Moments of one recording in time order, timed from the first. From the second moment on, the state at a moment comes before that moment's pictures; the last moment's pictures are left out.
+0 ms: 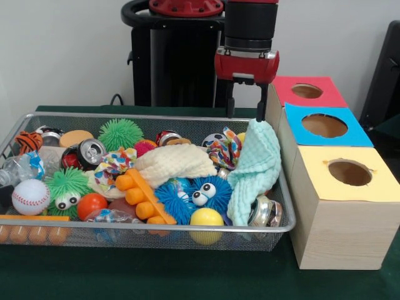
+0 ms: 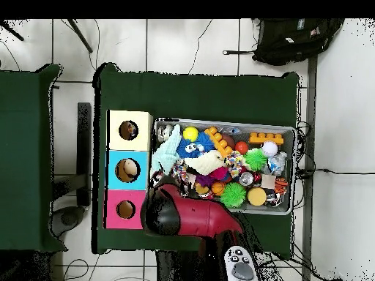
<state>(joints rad) -0.20 -0.80 0.03 2.04 -0.05 0.09 1.98</state>
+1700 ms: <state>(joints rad) -0.22 -0.76 0.03 2.14 -0.05 -0.04 1.98</state>
